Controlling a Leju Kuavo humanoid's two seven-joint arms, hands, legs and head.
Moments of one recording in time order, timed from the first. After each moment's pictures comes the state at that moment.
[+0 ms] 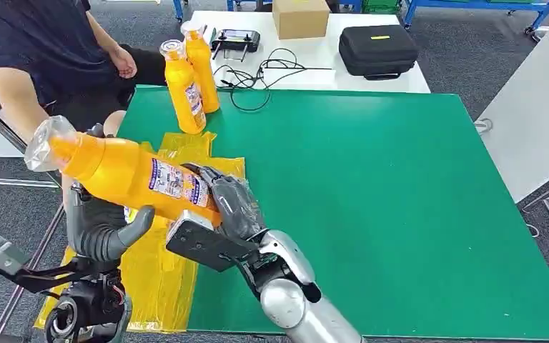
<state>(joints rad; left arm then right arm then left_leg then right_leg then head) 0.01 -0.16 -0.14 -1.55 0.12 -0.05 -0.36 -0.29 0.26 0.69 -1.13 0.58 -0.06 0.03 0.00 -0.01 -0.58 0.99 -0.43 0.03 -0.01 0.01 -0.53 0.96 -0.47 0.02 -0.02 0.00</state>
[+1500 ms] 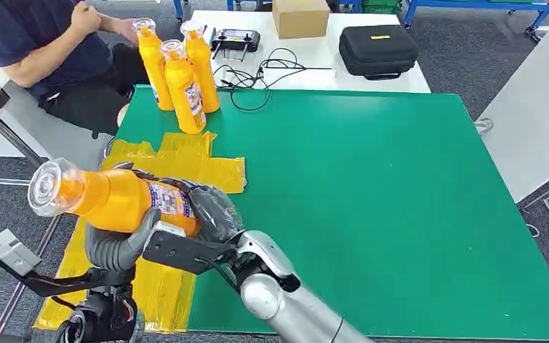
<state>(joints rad) 0.07 -0.16 -0.24 -1.56 0.27 -0.05 -0.32 -0.40 0.28 0.78 -0.90 0.55 -0.10 0.00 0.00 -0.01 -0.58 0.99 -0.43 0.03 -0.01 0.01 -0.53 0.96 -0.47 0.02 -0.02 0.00</state>
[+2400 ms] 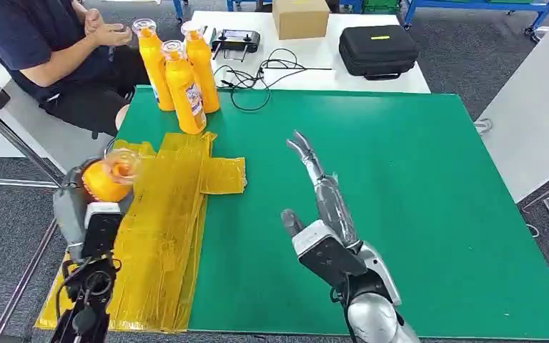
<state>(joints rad) -0.21 -0.06 -0.04 -0.93 -0.62 0.66 -0.51 -0.09 0.03 0.45 -1.53 0.45 -0.09 -0.10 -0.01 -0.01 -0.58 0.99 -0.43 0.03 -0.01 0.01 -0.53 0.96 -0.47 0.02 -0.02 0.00</state>
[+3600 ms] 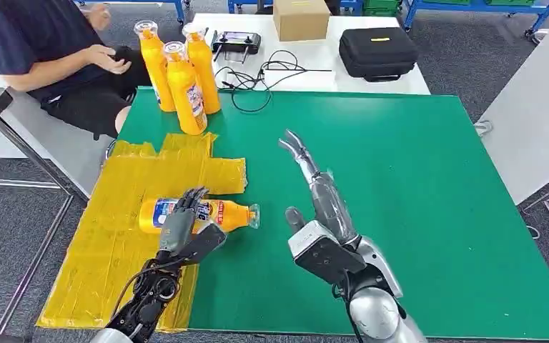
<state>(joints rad) -0.35 -0.15 -0.22 -0.38 -0.76 0.40 -0.40 -0.14 0.00 0.47 -1.50 0.41 -0.05 -0.11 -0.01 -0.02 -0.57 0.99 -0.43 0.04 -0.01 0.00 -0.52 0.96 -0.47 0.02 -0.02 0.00</state>
